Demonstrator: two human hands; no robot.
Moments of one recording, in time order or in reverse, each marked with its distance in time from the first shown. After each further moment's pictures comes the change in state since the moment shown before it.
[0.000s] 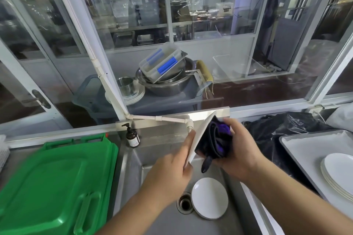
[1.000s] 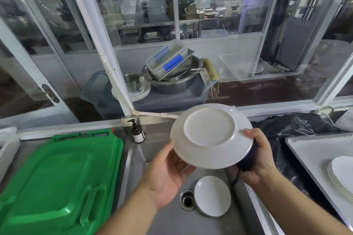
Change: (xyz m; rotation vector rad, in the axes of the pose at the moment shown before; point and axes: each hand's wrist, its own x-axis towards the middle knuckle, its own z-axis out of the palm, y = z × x) left_hand 0.001 -0.012 0.011 -1.768 0.082 -0.713; right_hand -0.002 0.010 -0.035 0.194 -0.121 -0.131
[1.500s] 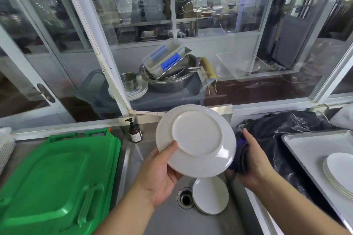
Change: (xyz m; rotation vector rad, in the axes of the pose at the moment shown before) left_hand -0.008 0.004 0.000 0.019 -0.037 0.097; right_hand -0.005 0.007 -0.004 -0.182 0.263 0.066
